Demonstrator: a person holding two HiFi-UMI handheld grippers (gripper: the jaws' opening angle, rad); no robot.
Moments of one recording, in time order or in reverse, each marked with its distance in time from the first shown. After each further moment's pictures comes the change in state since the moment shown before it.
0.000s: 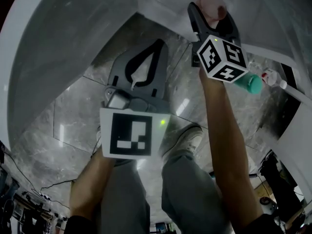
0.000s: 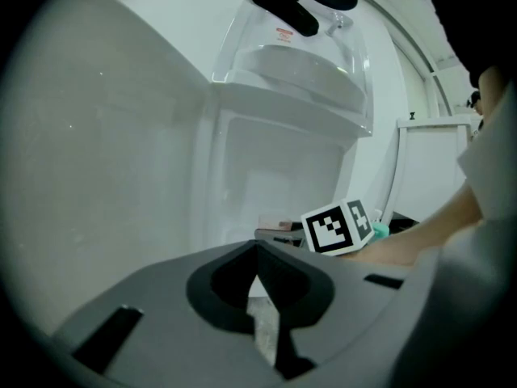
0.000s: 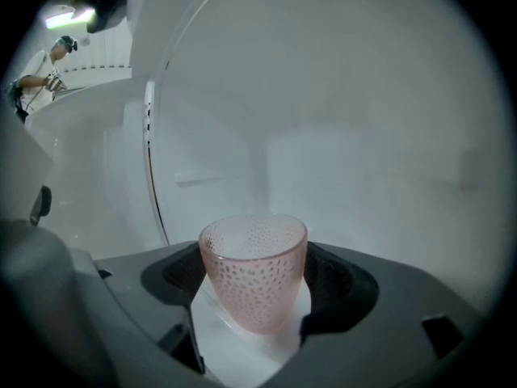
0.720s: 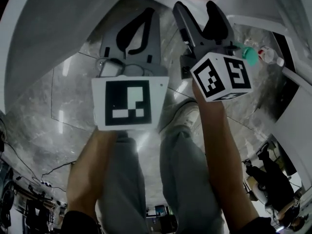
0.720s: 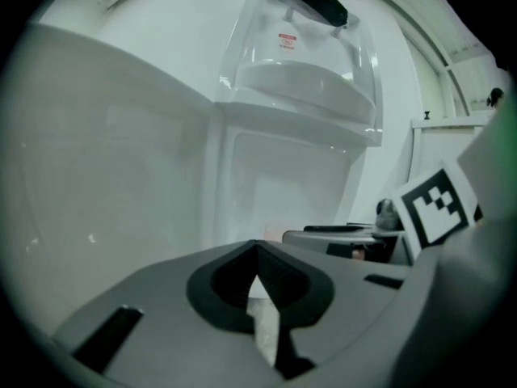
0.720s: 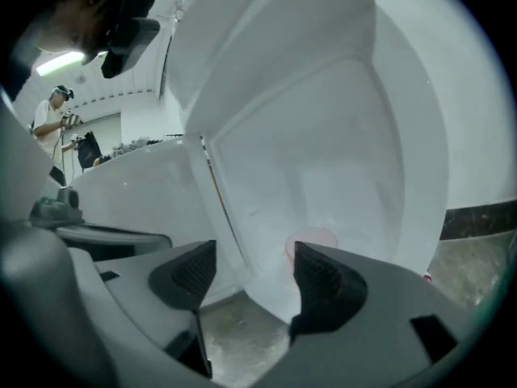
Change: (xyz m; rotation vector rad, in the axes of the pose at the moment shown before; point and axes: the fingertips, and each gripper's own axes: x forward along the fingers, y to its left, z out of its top) left arm -0.017 0.001 0.016 -0.049 0.019 0.109; right arm -0.098 0.072 0.038 0.134 0.008 0.152
